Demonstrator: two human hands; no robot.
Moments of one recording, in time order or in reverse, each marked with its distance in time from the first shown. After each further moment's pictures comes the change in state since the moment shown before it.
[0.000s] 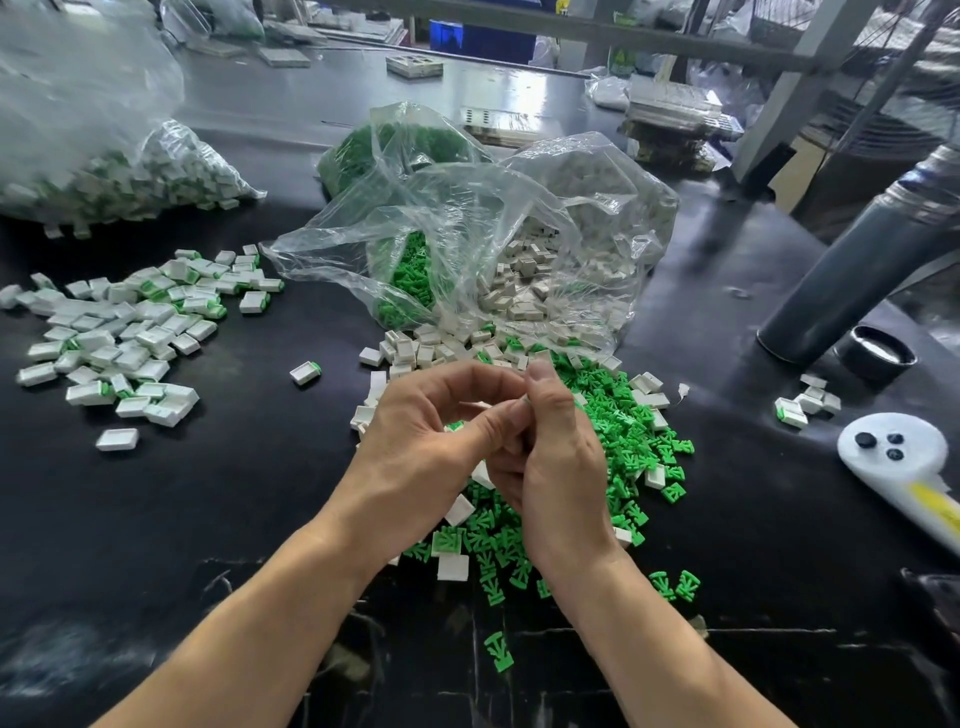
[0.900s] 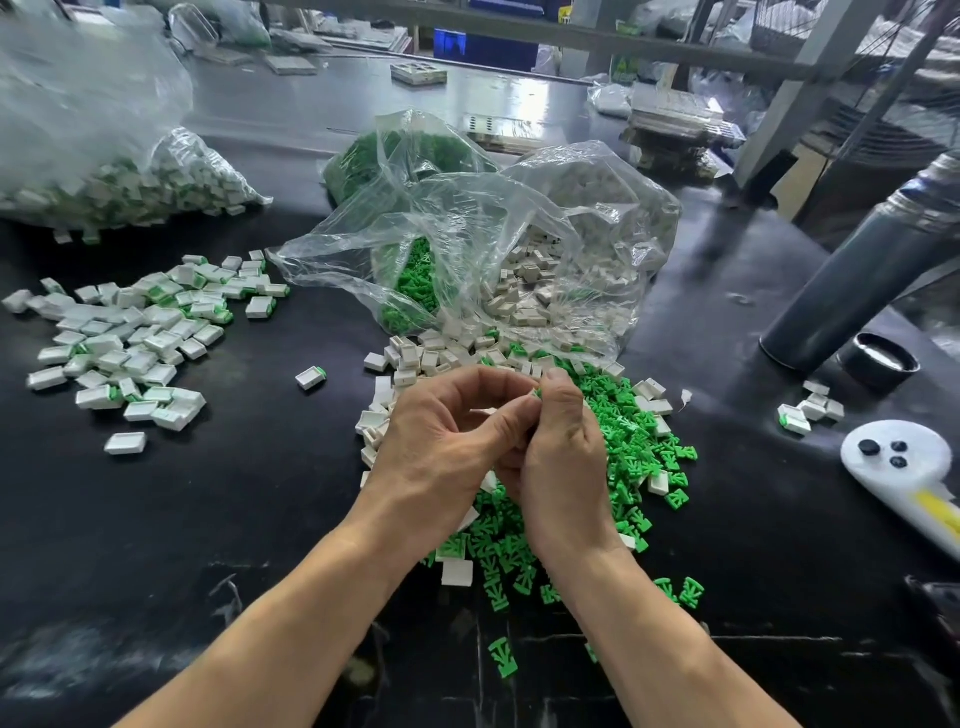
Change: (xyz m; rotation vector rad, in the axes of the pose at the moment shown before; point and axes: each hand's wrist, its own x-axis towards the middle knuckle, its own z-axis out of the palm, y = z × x) left_hand 0.001 0.000 0.014 -0.121 0.094 -0.045; right_hand 0.012 0.009 -0.001 -0.142 0.177 0.043
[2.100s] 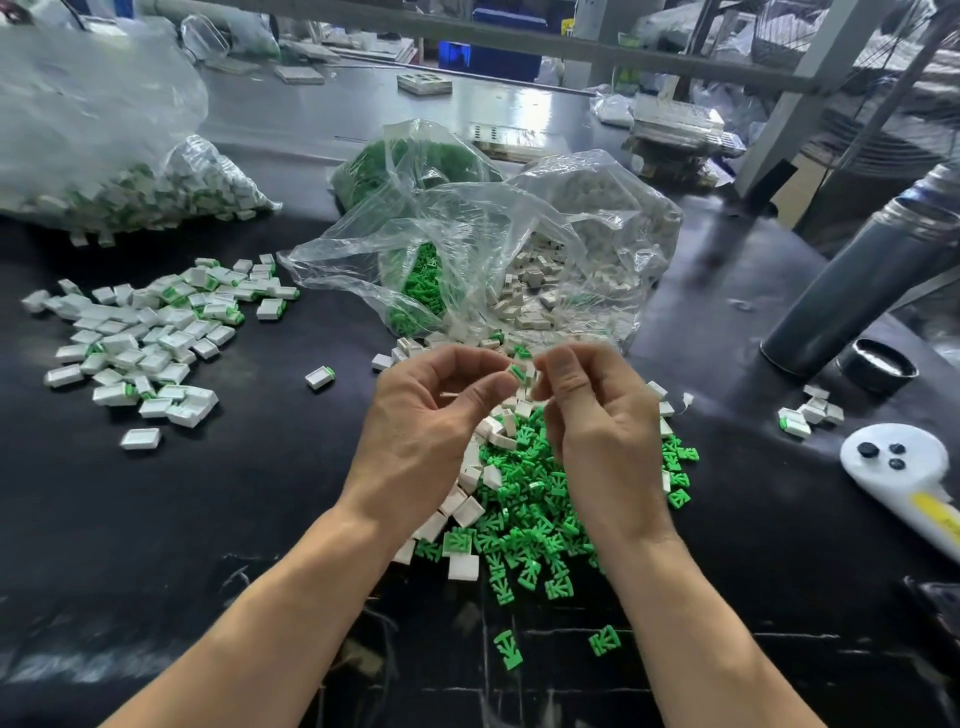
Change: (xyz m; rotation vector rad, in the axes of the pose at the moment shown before) left_hand 0.006 0.007 -0.013 0.142 0.146 0.057; right_hand 0.010 -0.014 -0.027 -0.213 0.012 -0.283
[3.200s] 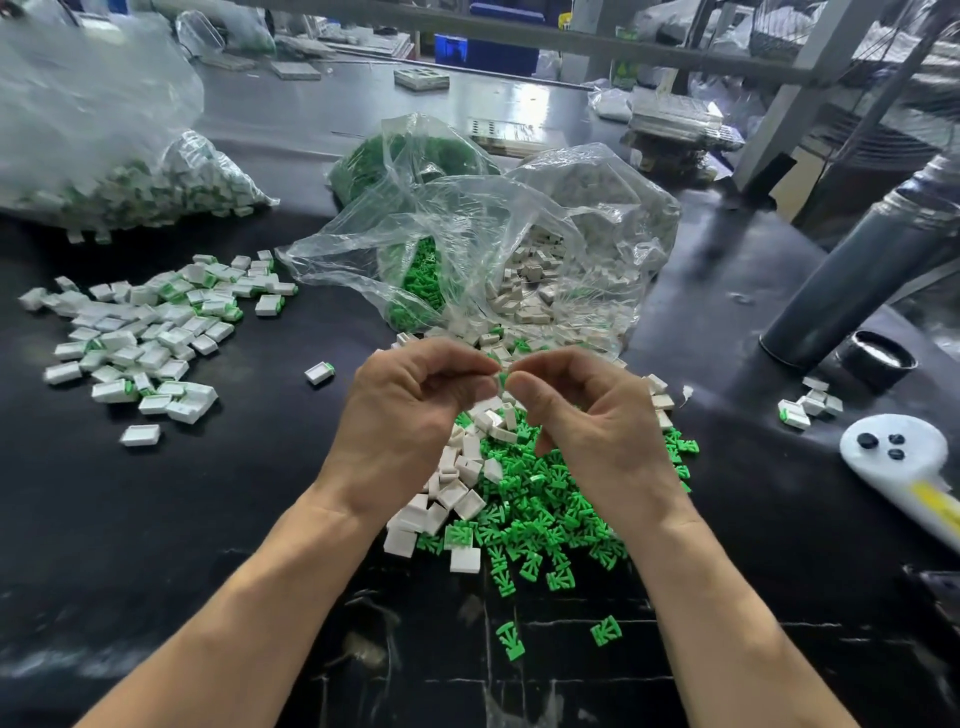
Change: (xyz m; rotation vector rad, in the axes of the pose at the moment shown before) left_hand 0.009 -0.003 -0.017 0.182 -0.040 0.100; right_hand 0.008 0.008 -0.015 -0.073 -0.234 -0.021
